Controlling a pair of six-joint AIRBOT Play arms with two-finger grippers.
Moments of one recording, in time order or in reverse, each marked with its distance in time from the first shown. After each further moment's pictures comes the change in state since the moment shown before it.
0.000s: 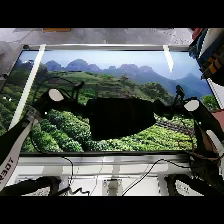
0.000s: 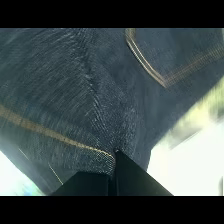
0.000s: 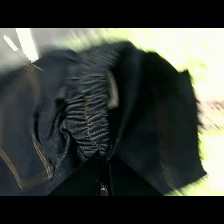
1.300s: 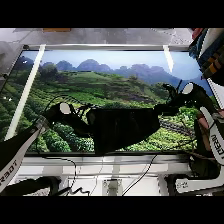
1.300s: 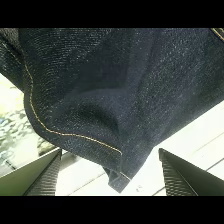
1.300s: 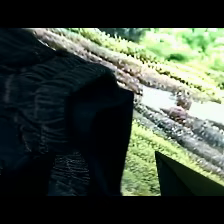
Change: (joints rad) left arm -0.039 -0.005 -0.172 0.068 -0.101 -0.056; right arm -0.045 -0.362 0.393 -0.258 0.428 -0.348
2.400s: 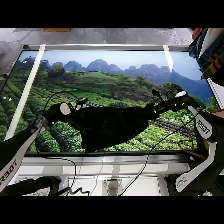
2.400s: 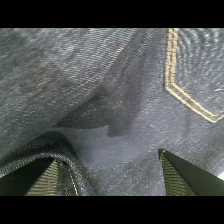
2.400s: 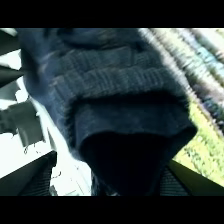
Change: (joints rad) left arm 0.005 -0.002 0.000 0.136 0.222 0.016; right arm -0.062 -0.319 0.052 0.628 0.268 -0.303
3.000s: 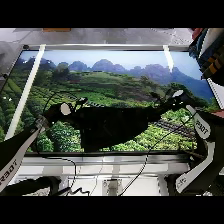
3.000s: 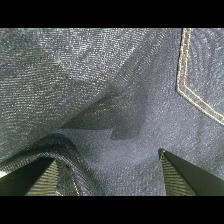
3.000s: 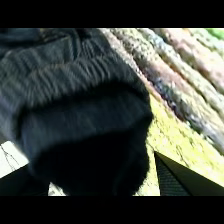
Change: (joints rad) left arm 0.000 0.000 0.000 0.032 0.011 0.000; right arm 0.057 -0.004 0.019 -0.164 -0.062 0.101
